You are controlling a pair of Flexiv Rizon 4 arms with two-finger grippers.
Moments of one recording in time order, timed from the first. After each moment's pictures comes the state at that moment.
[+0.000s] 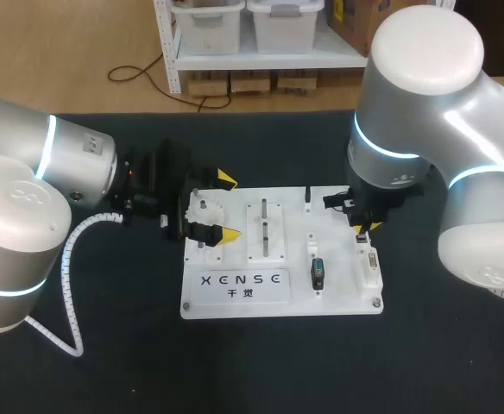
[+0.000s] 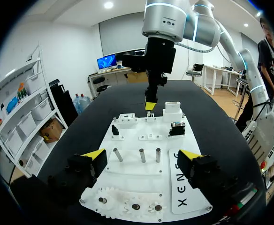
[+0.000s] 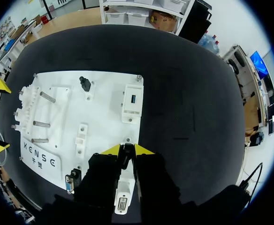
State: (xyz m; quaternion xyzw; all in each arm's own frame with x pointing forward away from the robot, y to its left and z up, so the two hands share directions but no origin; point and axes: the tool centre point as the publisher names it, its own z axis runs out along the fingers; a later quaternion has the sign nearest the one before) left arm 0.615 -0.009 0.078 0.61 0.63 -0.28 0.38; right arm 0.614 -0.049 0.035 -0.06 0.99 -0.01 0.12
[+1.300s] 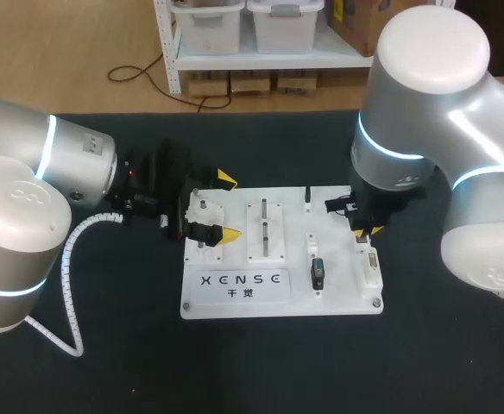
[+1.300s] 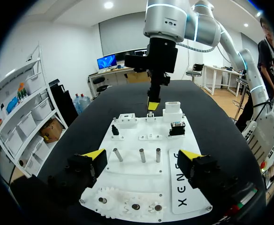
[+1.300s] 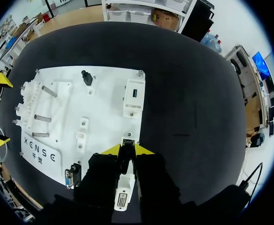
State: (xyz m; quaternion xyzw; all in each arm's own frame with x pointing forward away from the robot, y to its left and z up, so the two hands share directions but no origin) left arm 0.615 -0.009 0.078 0.61 0.63 -0.28 0.38; right arm 0.607 -0.048 0.034 -0.07 0.99 0.00 0.11
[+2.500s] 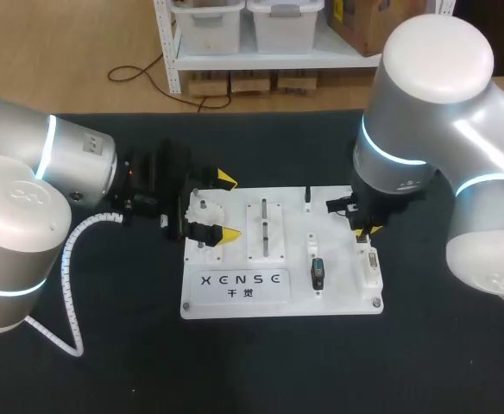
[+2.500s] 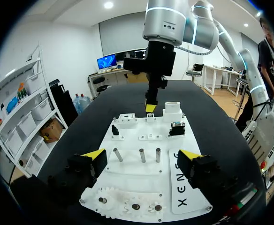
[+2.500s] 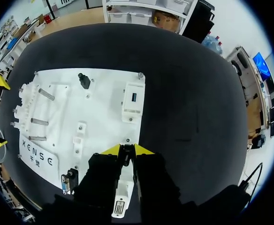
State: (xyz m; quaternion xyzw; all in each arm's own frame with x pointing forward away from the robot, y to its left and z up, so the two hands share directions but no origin) left arm 0.615 -0.009 0.078 0.61 0.63 -0.28 0.38; right arm 0.614 -0.051 0.026 -0.07 0.99 0.00 0.12
